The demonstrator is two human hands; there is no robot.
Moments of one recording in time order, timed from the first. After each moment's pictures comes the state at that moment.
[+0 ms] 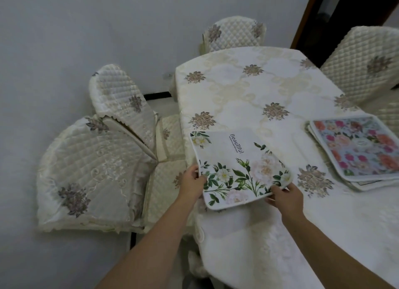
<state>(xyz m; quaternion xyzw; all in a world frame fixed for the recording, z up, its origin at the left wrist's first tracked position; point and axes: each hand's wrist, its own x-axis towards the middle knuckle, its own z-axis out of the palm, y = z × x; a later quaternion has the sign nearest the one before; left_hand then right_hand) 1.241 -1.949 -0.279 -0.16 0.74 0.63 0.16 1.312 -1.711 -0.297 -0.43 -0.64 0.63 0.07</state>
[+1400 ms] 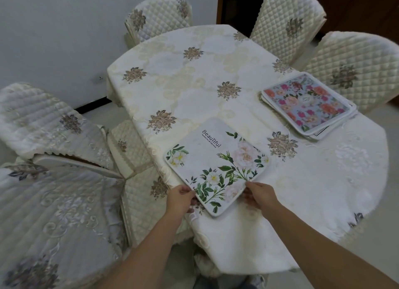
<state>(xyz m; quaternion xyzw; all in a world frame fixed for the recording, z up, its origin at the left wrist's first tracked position) 1.213 -1.970 -0.353 -0.14 0.77 0.51 0.34 1.330 -1.761 -0.323 -0.57 -0.50 0.65 0.02</state>
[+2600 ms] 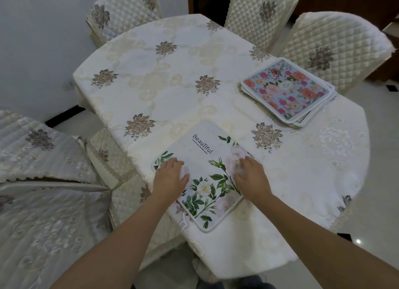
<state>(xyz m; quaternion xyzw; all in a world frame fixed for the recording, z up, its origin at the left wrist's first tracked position) 1.146 -1.934 -0.353 0.36 0.91 0.12 0.14 1.318 -1.732 -0.334 -0.37 -0.89 0.27 -0.03</state>
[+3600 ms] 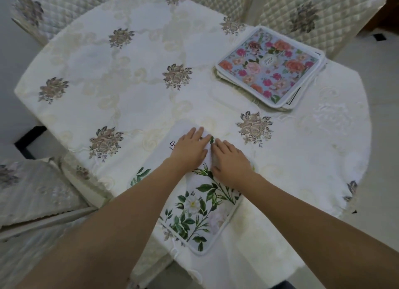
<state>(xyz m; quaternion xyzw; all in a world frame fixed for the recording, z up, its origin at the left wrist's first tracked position) 1.102 -1.758 -0.365 0.59 0.79 -0.06 0.16 1.259 -1.686 -0.352 -0.25 -0.94 0.18 -0.12</state>
